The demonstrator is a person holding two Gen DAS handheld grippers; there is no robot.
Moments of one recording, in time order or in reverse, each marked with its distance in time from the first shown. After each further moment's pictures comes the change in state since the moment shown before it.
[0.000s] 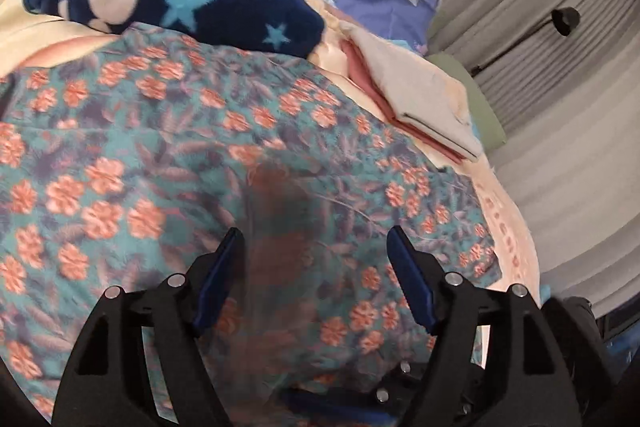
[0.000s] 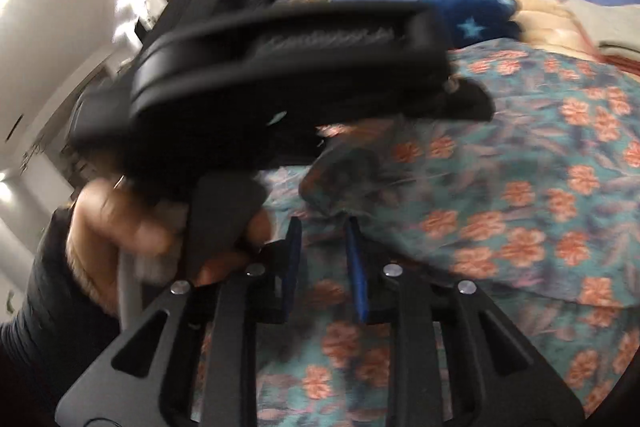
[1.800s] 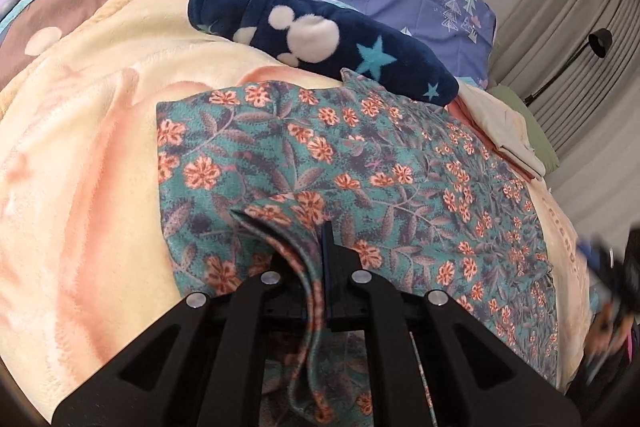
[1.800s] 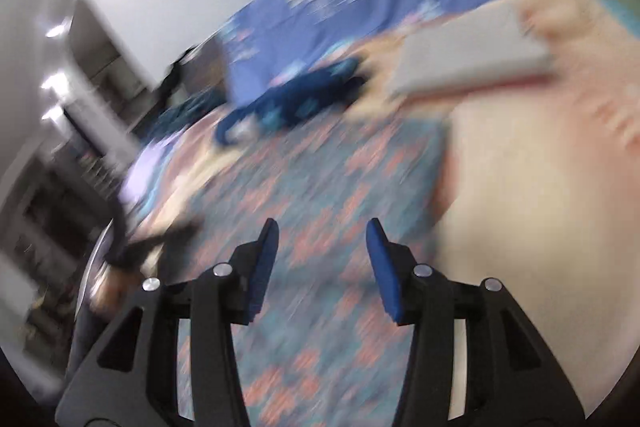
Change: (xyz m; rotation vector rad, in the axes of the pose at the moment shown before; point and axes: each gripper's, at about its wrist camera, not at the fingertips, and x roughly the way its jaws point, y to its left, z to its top) left arm -0.112 0.124 -0.022 0.001 -0.121 0.216; right arm -0.153 -0.074 0.019 0.269 -0.187 -0.341
